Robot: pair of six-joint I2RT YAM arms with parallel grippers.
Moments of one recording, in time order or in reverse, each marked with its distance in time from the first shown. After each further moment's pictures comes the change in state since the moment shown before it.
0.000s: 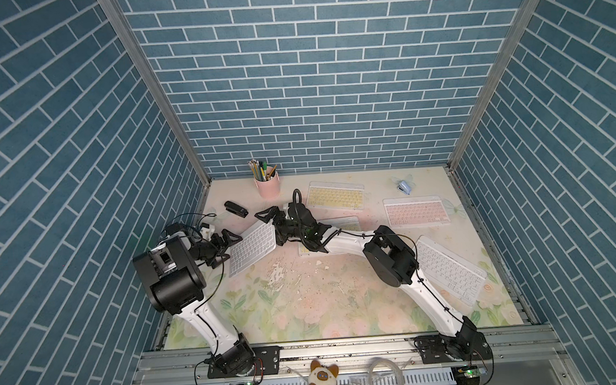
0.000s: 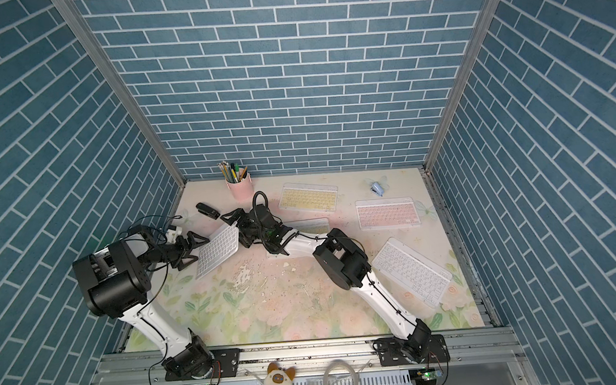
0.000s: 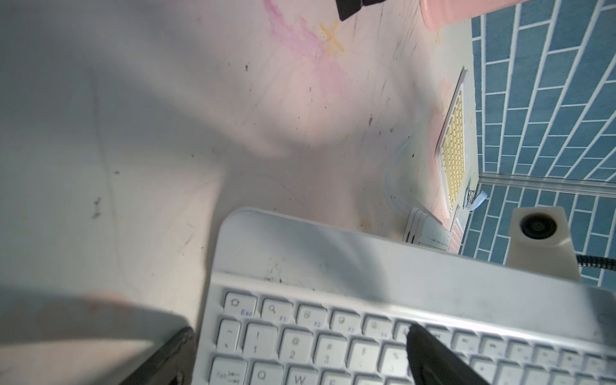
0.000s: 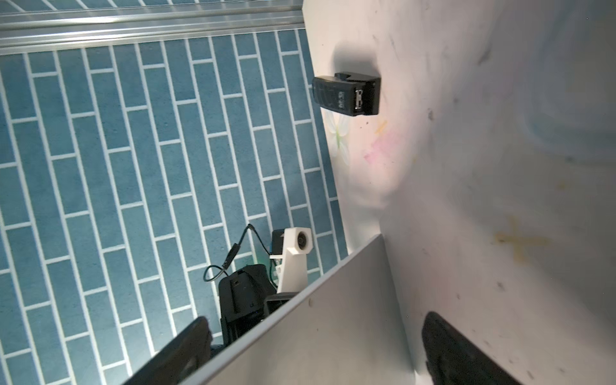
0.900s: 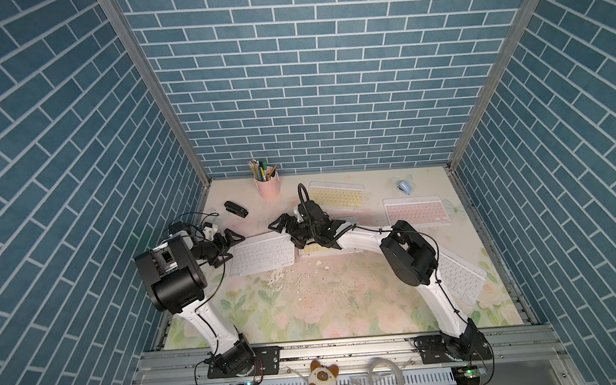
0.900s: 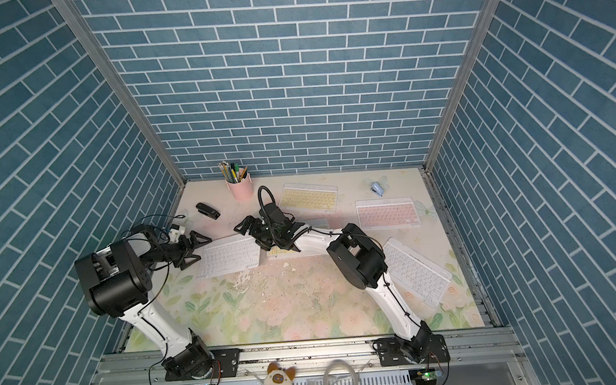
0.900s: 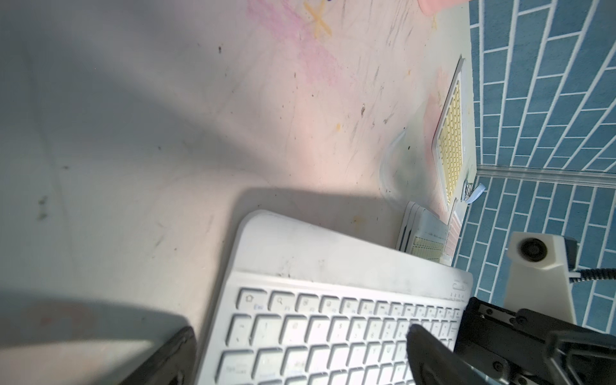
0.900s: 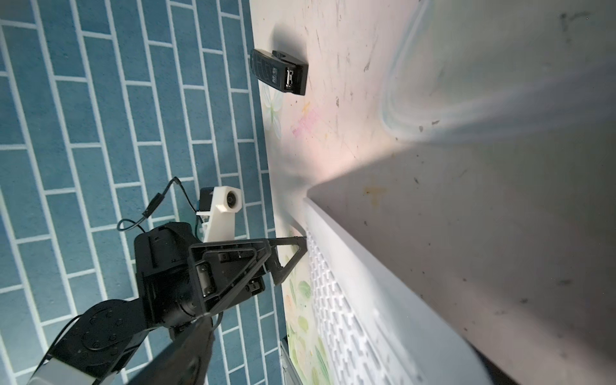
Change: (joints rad) left arm -0.020 0.000 -0.001 -0.005 0.006 0.002; right arm -0.045 -0.188 -0.196 -0.218 -0.080 -0.285
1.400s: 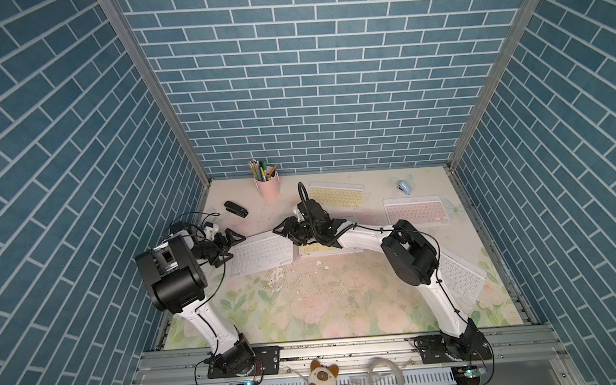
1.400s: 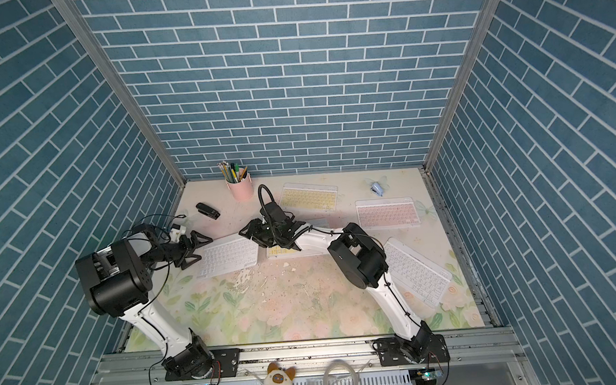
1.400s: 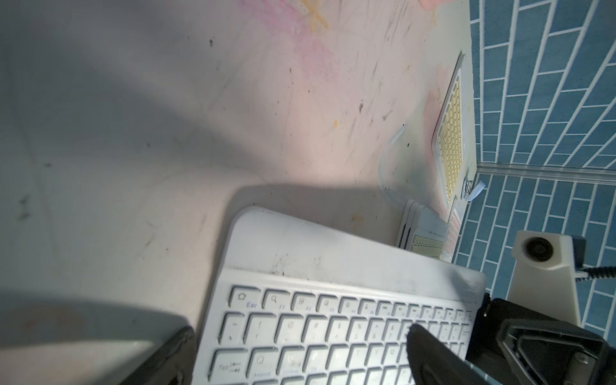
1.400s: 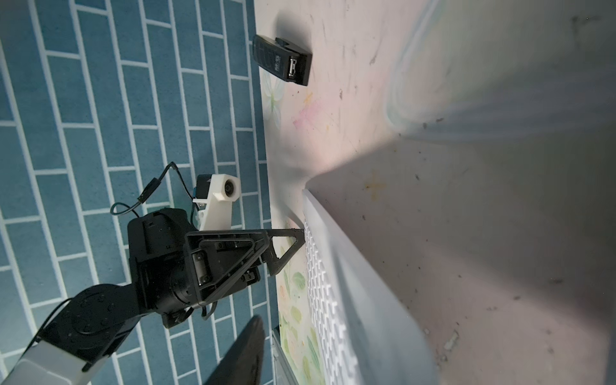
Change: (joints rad) left arm -0.005 0.000 -0.001 -0.001 0.006 0.000; right arm 0.000 -0.006 -0.005 -0.037 -0.025 -0.058
